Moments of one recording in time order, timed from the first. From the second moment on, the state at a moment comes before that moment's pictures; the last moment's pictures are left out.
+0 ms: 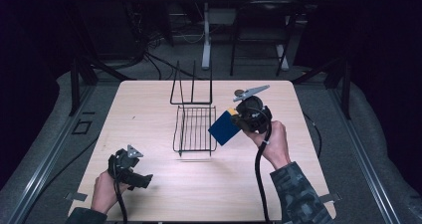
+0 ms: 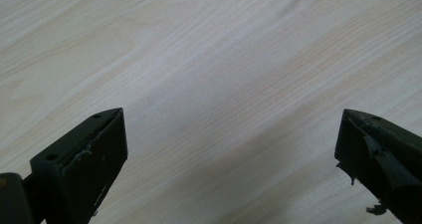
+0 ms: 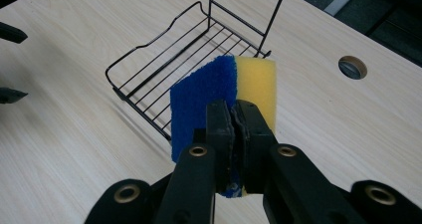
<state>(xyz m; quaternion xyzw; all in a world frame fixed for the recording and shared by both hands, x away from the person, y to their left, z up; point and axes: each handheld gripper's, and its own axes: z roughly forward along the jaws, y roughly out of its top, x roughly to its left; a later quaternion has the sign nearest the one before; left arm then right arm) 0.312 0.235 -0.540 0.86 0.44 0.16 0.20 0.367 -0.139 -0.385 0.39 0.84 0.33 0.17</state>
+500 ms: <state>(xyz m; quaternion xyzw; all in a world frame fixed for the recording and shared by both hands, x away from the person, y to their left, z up) 0.313 0.235 -0.540 0.86 0.44 0.16 0.20 0.373 -0.123 -0.391 0.39 0.83 0.36 0.16</state>
